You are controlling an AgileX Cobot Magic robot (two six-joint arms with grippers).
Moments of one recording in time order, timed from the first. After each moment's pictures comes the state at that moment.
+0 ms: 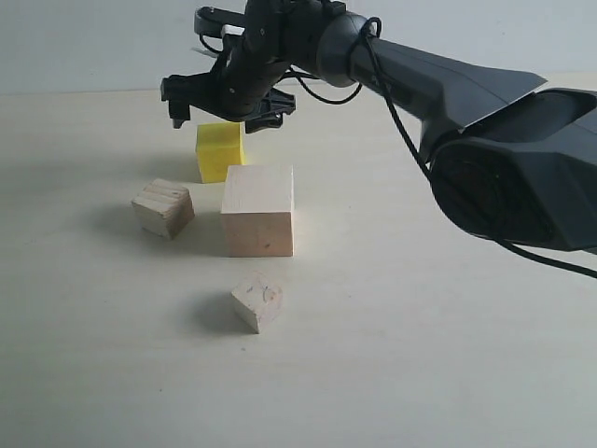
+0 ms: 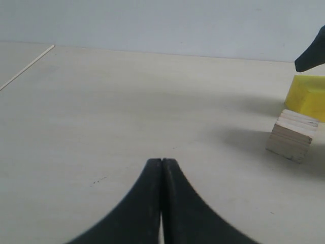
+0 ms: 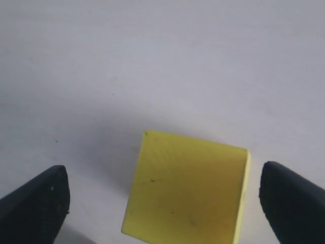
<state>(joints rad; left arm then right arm) 0.13 0.01 0.00 -0.11 0.37 0.10 0.61 2.62 -2.42 0.18 0.82 0.32</state>
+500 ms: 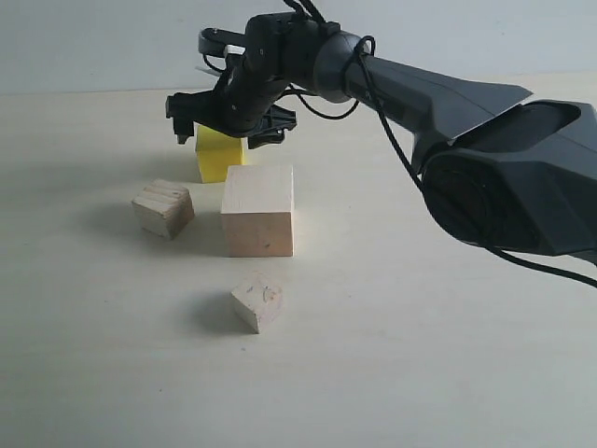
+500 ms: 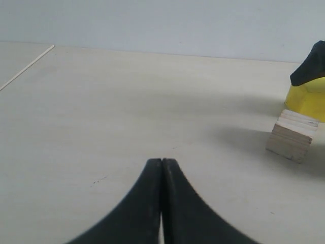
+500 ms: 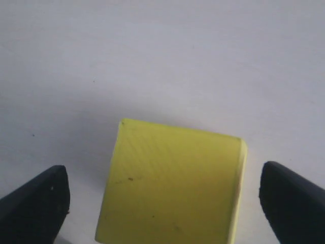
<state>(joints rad) 0.13 0.01 0.00 -0.11 0.37 0.10 0.61 2.66 -2.42 0.18 0.81 0.34</state>
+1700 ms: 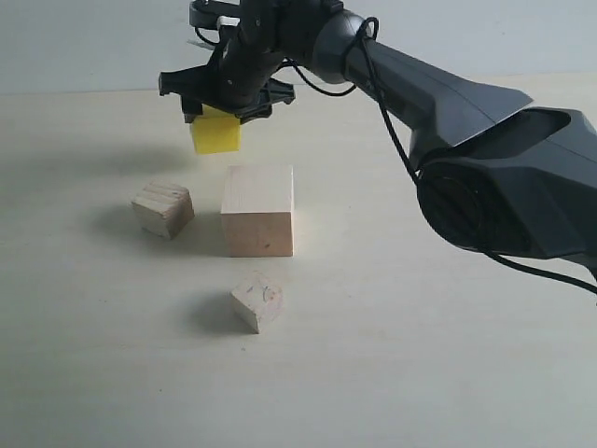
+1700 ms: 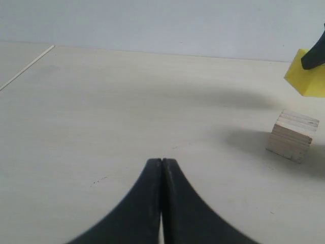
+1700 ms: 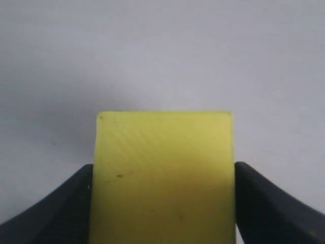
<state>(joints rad) 0.13 0.01 0.00 -0.11 0.37 0.10 0.61 2.69 -2.60 0.13 0.95 0.32</state>
